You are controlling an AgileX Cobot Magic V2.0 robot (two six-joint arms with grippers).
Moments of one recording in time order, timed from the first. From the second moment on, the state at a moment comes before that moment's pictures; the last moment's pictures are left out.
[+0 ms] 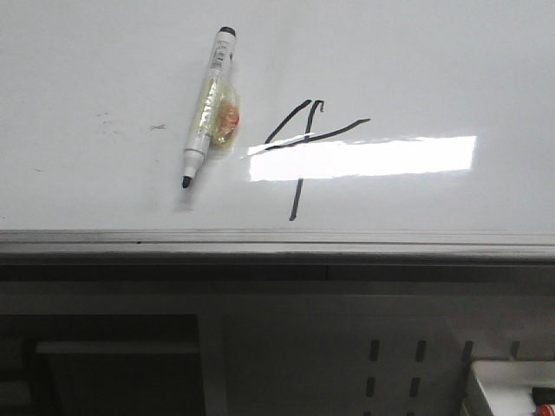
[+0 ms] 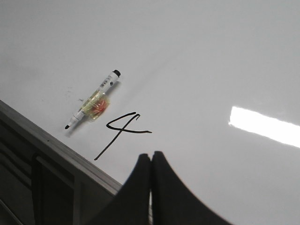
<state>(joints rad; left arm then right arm) -0.60 0.43 -0.27 -0.66 -0.06 0.57 0.39 0.08 -0.35 0.37 0.39 -0.58</state>
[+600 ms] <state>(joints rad) -0.60 0.37 -0.24 -0.66 -0.07 0.57 0.39 0.08 -0.35 0.37 0.39 -0.58</state>
